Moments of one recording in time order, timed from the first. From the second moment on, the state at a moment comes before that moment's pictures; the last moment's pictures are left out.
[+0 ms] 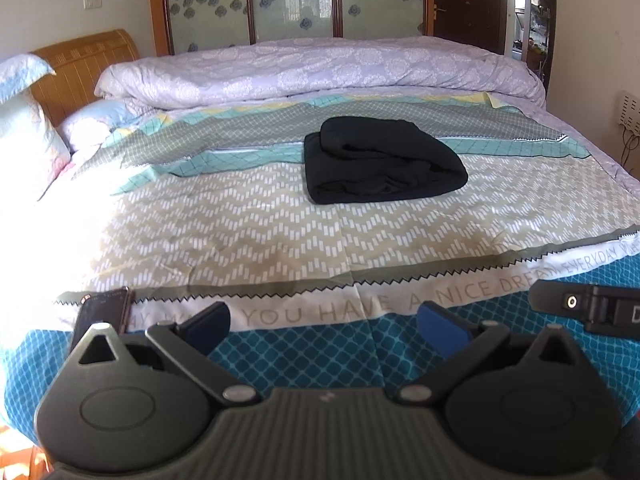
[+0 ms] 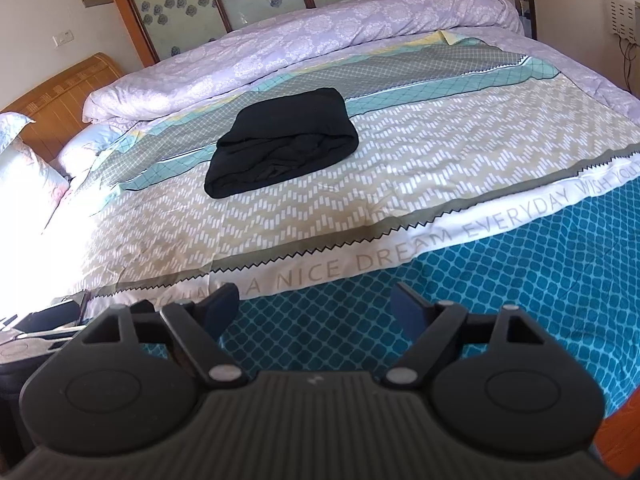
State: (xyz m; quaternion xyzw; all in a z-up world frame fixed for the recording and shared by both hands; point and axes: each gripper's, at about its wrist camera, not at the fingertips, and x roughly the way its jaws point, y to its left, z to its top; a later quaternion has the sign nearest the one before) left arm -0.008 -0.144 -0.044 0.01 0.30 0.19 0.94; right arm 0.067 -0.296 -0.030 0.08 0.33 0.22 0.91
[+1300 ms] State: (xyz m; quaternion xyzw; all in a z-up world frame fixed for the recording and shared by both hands) left arm -0.002 -0.146 -0.043 0.01 0.35 0.20 0.91; right arm 0.062 -0.308 -0.026 0.08 0.34 0.18 0.92
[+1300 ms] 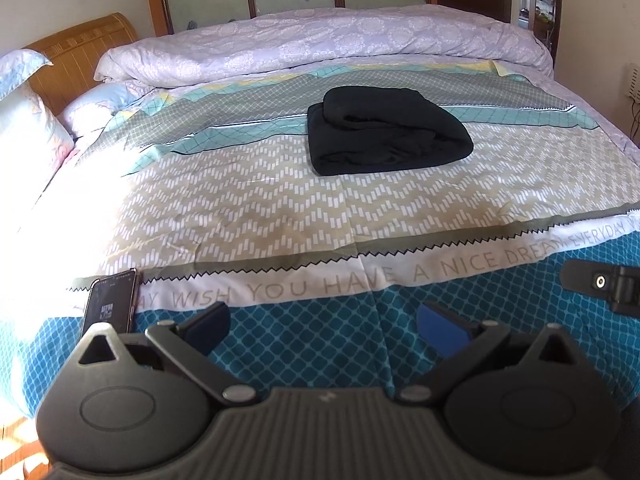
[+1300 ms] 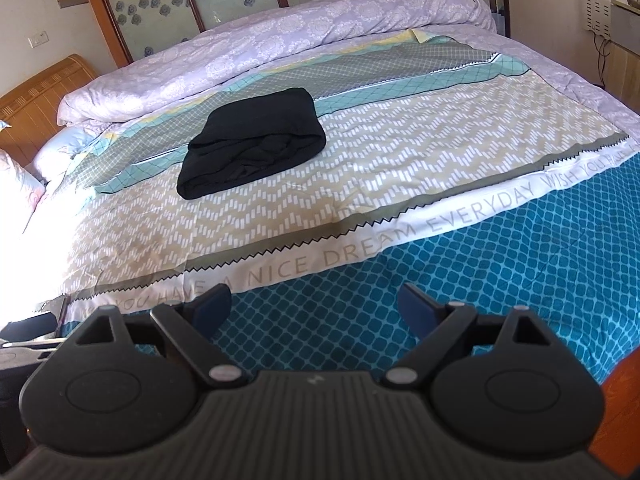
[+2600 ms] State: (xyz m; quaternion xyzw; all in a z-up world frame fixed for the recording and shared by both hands) left arm 0.011 -0.181 -0.044 0.05 0.38 0.18 0.91; right arm 0.073 -0.345 -0.029 0.11 0.33 0.22 0.91
